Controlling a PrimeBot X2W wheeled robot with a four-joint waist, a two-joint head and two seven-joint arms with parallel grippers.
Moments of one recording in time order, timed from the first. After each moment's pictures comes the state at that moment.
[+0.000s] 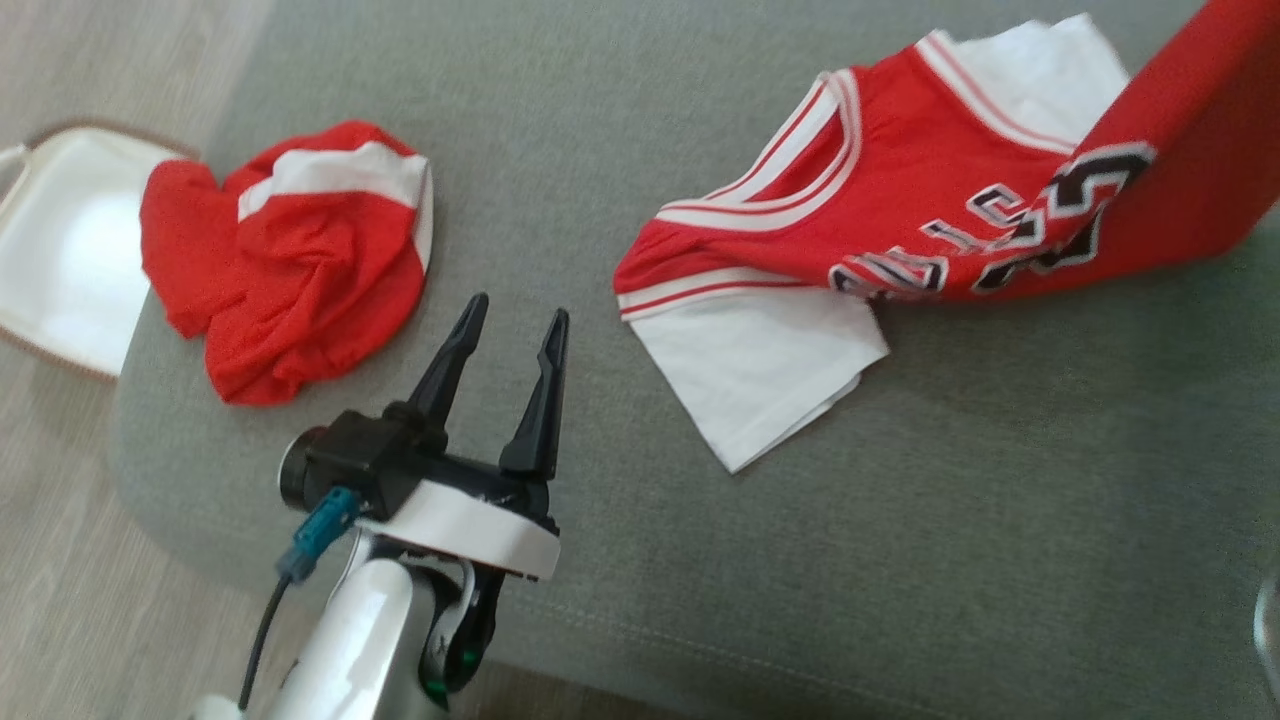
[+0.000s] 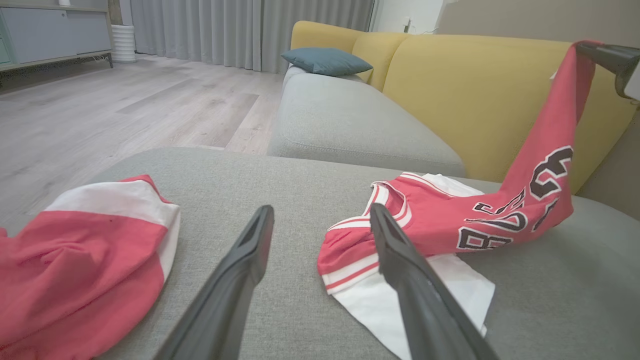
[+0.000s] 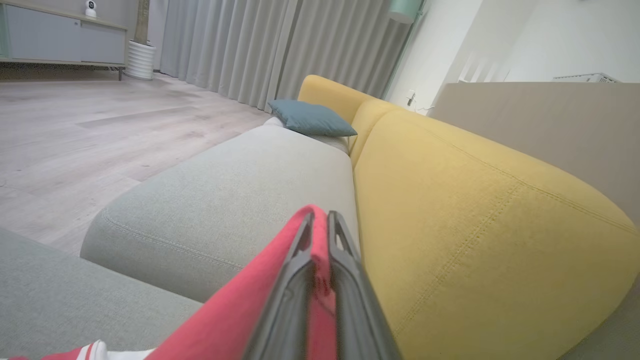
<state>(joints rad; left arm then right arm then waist) -0.18 0.04 -0.37 0.11 -0.25 -0.02 -0.25 -0.89 -0.26 -0.21 0.49 -0.33 0.13 0.10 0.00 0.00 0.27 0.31</state>
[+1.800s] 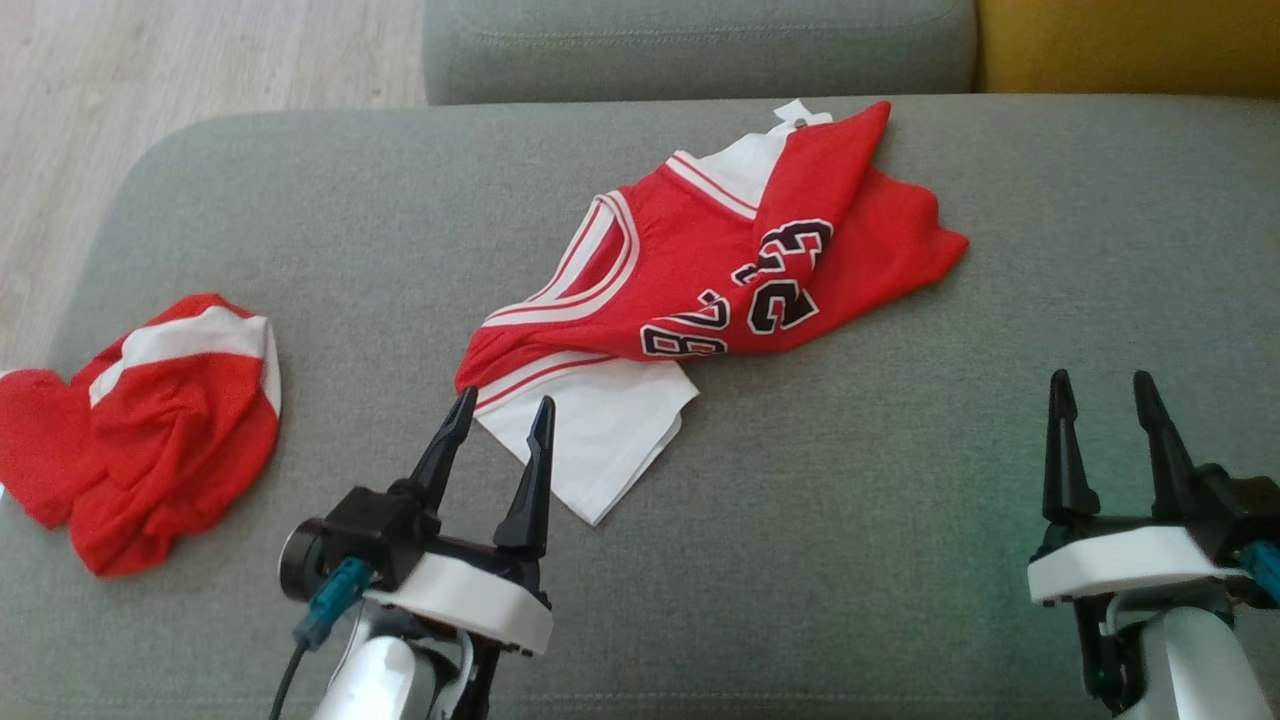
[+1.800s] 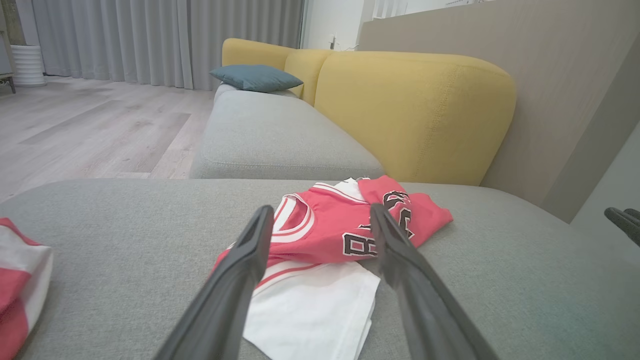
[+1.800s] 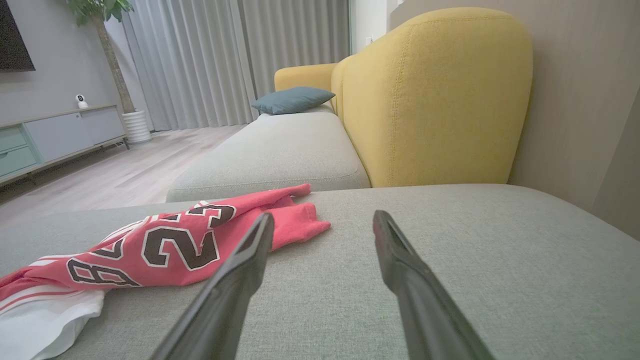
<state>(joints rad) -0.07 0.05 -0.37 0.13 -0.23 0.02 -0.25 -0.09 -0.05 -0.12 0.29 0.08 0.13 -0.25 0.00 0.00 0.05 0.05</state>
